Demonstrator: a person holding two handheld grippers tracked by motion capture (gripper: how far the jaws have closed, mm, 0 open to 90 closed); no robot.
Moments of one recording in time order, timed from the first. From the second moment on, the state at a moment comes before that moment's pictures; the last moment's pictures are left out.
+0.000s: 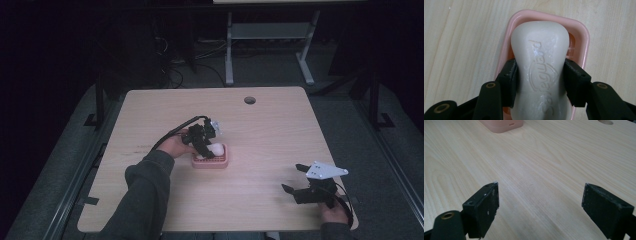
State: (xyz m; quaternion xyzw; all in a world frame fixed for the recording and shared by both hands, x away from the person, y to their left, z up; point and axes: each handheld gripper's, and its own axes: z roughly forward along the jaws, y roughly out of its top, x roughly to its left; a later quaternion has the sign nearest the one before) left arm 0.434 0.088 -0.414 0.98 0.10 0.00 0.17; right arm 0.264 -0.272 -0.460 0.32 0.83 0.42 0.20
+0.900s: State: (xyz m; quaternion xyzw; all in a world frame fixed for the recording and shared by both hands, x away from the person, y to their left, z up) left arm 0.435 0.084 -0.420 0.98 0.10 0.00 0.16; right arm 0.264 -0.271 -0.460 0.32 0.83 0.42 0.20
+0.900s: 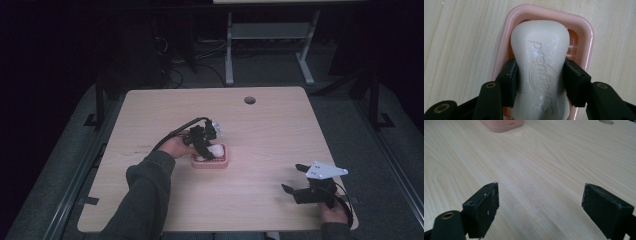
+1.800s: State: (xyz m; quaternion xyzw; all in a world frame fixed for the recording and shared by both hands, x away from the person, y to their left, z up) left arm 0.428 0.089 -0.413 0.98 0.10 0.03 0.17; right arm 0.265 -0.269 -0.460 0.31 0.83 0.42 0.20
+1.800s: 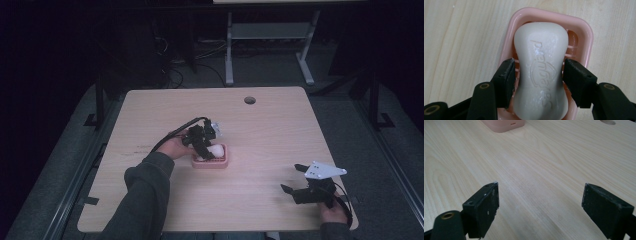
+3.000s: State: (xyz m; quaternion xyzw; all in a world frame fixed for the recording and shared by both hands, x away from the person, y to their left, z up) left arm 0.396 0.136 -0.397 0.96 0.14 0.05 0.22; right arm 0.265 -0.267 -0.461 0.32 0.83 0.42 0.19
